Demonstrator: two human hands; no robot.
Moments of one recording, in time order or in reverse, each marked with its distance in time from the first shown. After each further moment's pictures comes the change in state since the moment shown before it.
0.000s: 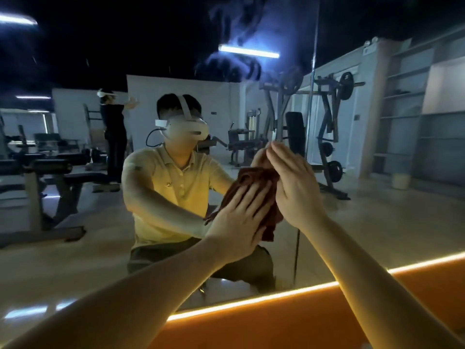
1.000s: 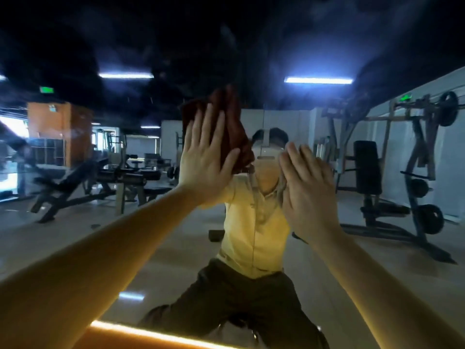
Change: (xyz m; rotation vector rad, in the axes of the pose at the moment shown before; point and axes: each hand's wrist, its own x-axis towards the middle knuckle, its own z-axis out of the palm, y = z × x) left_hand 0.164 -0.044 -0.071 0.123 0.279 -0.657; right_hand 0.040 0.172 -0.014 -0.040 0.204 -0.183
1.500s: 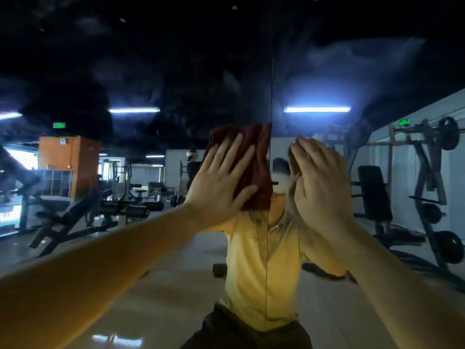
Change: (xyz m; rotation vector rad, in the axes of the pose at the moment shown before) left_hand 0.043 -0.012 -0.001 0.095 -0.069 0.294; right_hand 0.085 0.013 -0.020 0.059 0.173 0.042
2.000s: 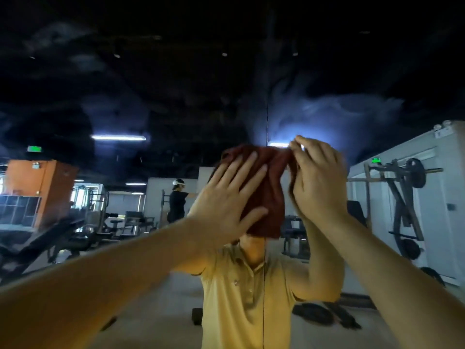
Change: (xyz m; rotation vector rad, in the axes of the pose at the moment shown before) left_hand 0.060 -0.005 -0.011 0.011 0.030 0.115; right_hand 0.096 0.027 0.013 -0.067 0.257 -0.028
